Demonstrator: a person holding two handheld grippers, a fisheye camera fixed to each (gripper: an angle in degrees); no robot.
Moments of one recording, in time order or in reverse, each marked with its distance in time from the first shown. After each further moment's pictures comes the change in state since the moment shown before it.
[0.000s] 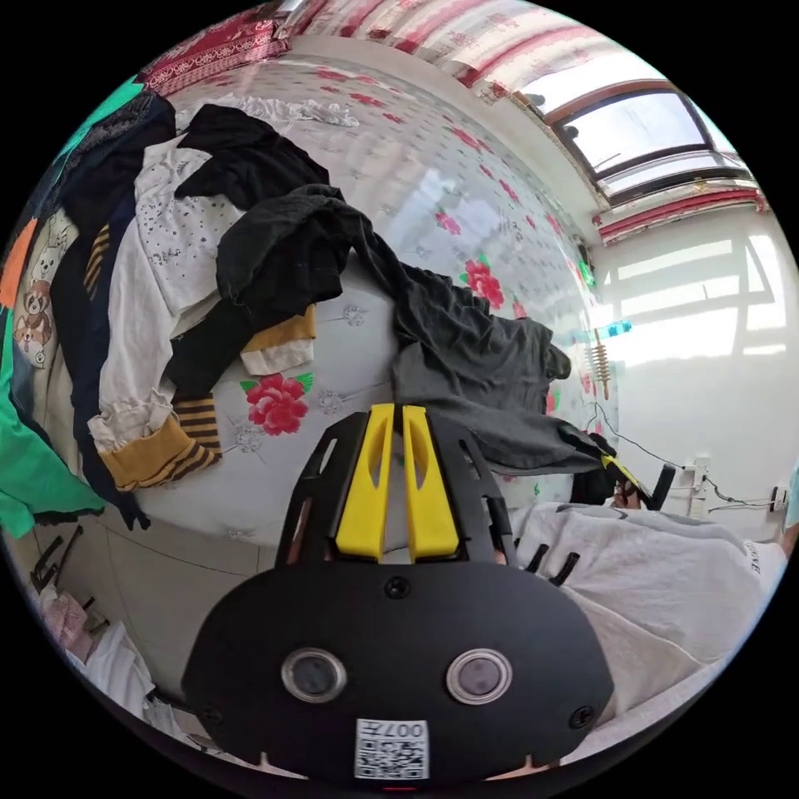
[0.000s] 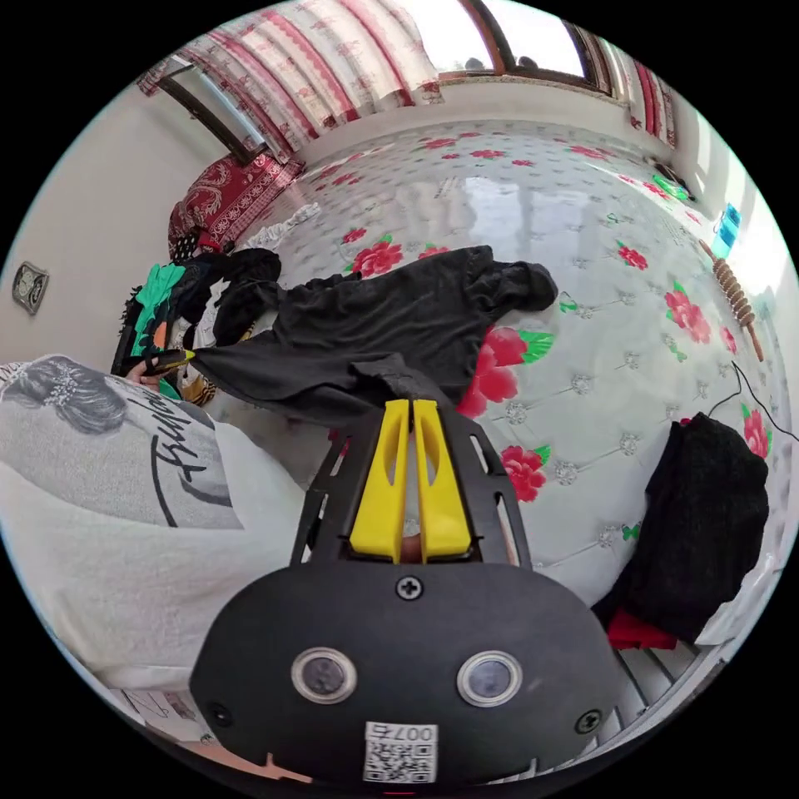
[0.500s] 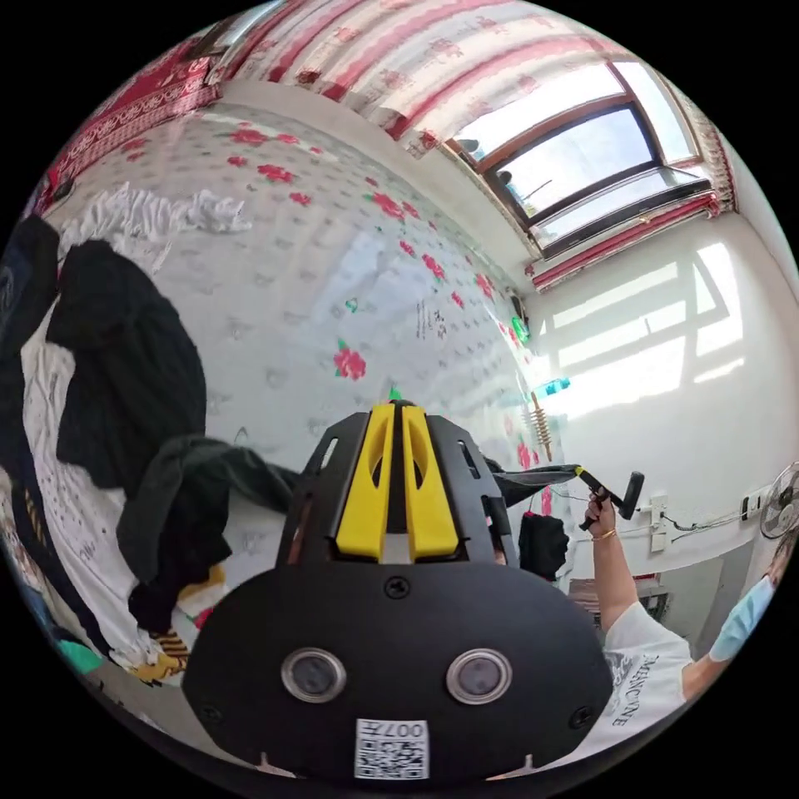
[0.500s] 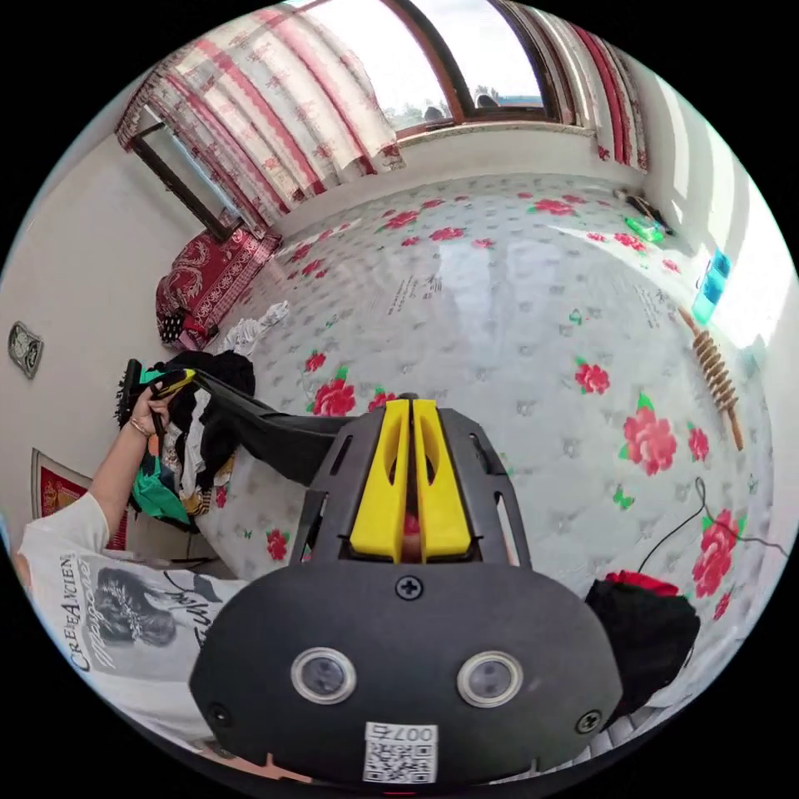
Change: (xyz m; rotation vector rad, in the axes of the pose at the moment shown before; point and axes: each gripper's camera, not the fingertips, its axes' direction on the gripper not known) left arm 0.139 -0.239 0.005 0.222 0.066 0.208; right arm 0.033 -0.210 -0.112 0.221 0.058 0.011
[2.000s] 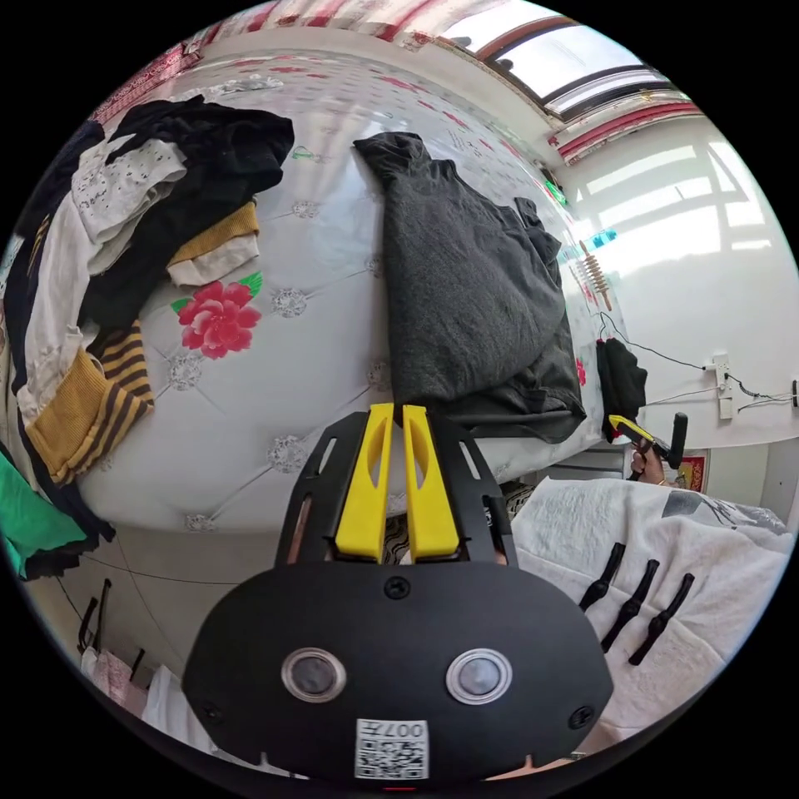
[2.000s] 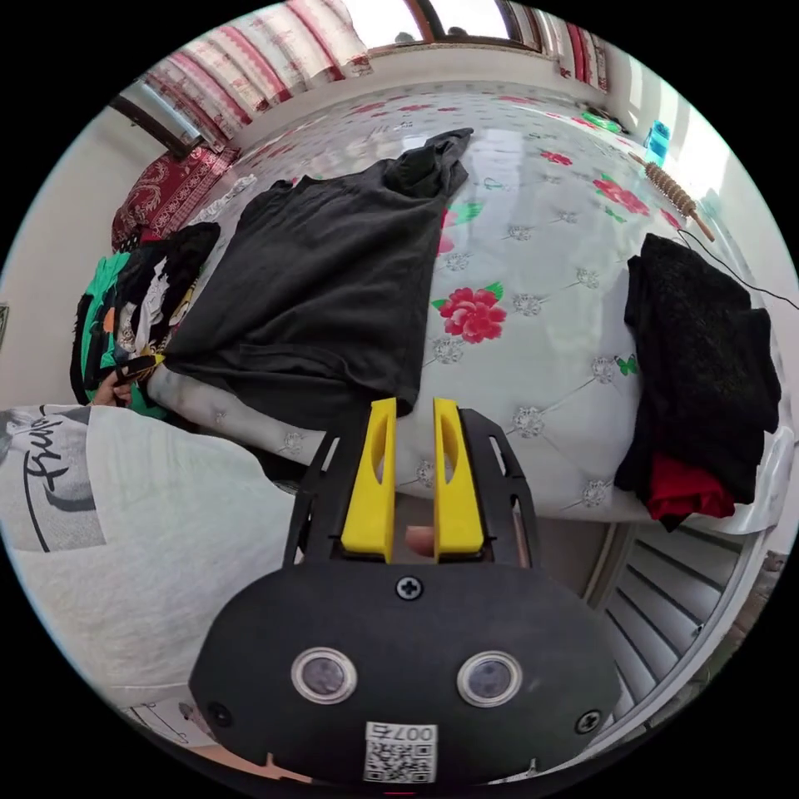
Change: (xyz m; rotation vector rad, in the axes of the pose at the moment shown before) left arm -0.110 0.388 0.111 -0.402 -0.161 0.071; right arm -0.086 0.430 0.066 -0.316 0.079 0.073
